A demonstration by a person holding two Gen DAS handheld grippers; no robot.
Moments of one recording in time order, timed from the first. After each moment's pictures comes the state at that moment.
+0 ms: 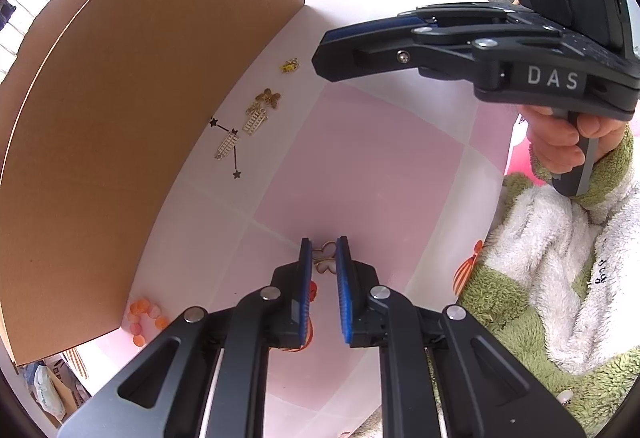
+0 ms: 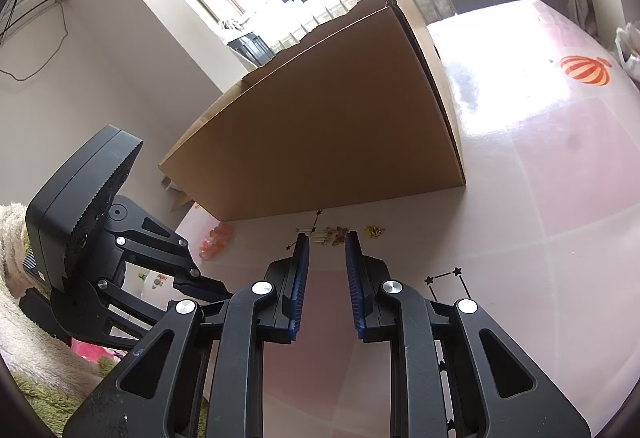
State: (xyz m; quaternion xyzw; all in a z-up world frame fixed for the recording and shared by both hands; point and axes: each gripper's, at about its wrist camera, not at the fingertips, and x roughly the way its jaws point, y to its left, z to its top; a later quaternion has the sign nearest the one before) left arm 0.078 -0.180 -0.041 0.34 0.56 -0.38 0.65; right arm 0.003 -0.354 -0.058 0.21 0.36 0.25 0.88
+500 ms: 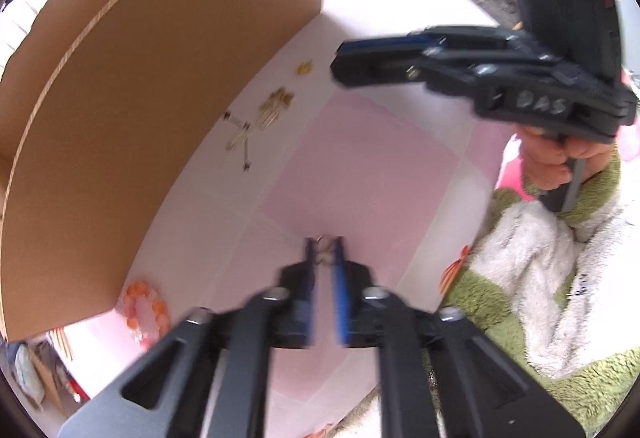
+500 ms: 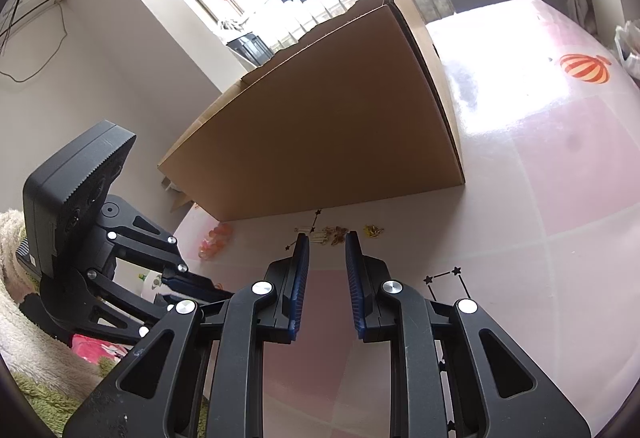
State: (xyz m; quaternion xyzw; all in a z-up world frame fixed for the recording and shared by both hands) left arm 0.088 -0.165 -0.038 0.30 0.59 -0.36 0.66; right arm 0.003 -0.352 -0.061 0.21 0.36 0.25 0.87
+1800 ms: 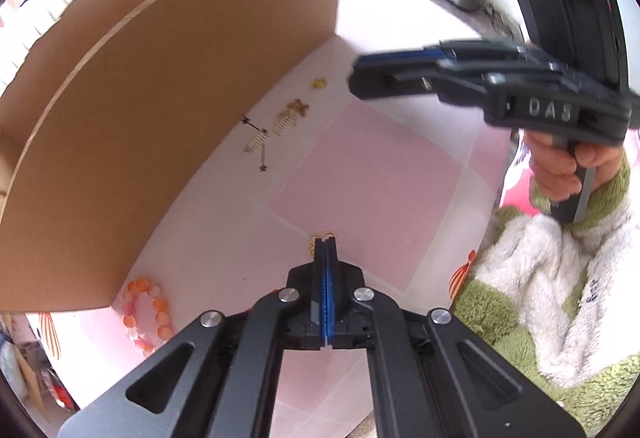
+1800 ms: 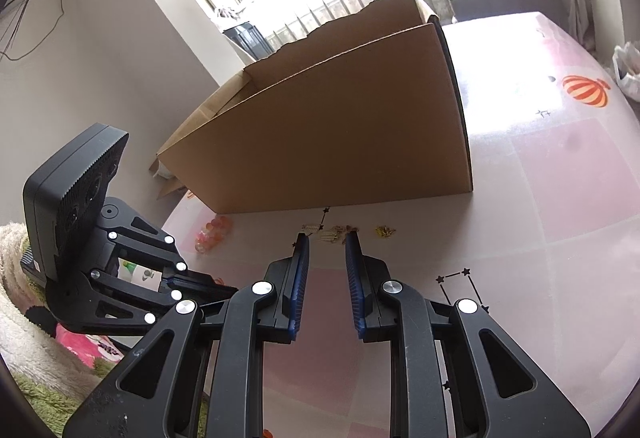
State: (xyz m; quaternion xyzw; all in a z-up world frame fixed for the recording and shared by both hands) left arm 0.067 -0.125 -0.032 0.25 0.53 -0.38 0.71; right arm 0.002 -0.331 -0.047 0.17 0.37 0.23 0.88
